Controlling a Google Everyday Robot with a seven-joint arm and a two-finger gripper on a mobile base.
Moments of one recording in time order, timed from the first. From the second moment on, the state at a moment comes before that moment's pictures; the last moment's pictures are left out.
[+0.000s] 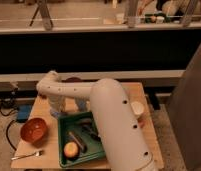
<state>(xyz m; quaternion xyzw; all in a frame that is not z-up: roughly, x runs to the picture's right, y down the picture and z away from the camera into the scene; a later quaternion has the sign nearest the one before) -0.239 0.130 0.900 -0.13 -0.30 -0.85 0.40</state>
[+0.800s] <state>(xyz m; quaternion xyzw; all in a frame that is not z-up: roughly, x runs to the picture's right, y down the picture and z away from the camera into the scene) -0.201 0.082 0.944 -0.17 -0.27 -0.82 0.47</state>
